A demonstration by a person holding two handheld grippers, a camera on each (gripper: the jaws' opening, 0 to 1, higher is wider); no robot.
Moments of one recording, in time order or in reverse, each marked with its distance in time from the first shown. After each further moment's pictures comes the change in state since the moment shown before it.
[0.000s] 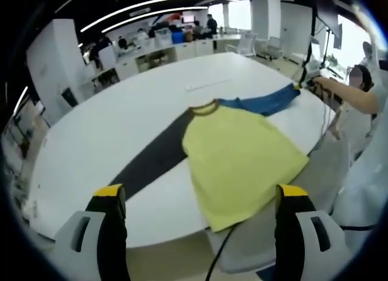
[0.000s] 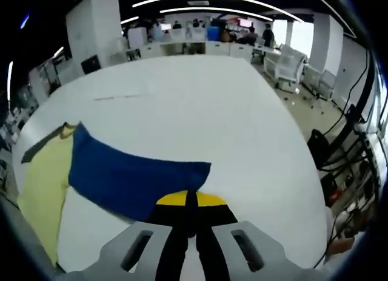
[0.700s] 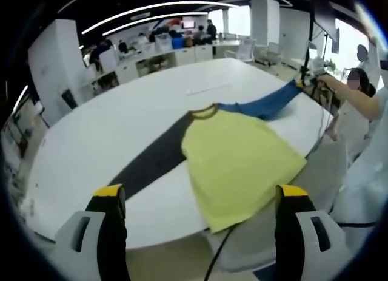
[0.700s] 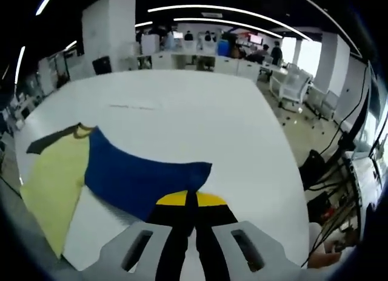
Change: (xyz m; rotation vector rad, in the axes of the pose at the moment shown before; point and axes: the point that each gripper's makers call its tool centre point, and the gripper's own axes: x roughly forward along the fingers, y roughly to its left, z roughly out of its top) left arm -0.005 0.001 -0.004 -0.009 -0.044 -0.013; right arm -0.052 0.022 0.028 -0.094 -0.081 0.001
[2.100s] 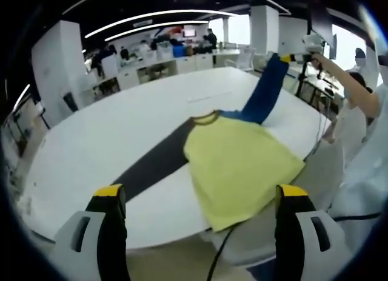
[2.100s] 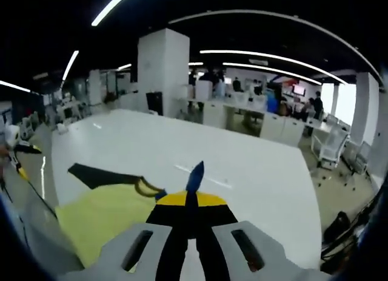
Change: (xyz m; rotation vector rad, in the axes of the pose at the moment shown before) left arm -0.015 0.009 -0.008 -0.014 -0.066 -0.002; right arm -0.063 0.162 0.171 -0.184 -0.345 0.306
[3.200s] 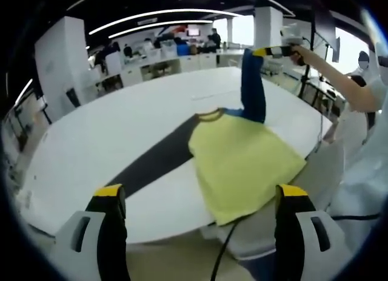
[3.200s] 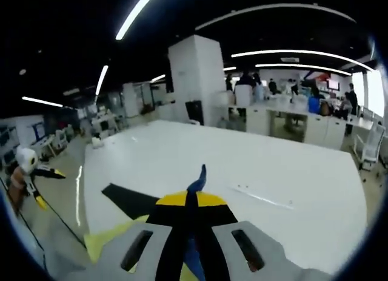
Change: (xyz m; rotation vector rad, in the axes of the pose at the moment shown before) left arm -0.007 0.012 -0.012 -0.026 0.002 0.007; right arm 0.104 0.119 0.047 0.074 -0.063 0.287
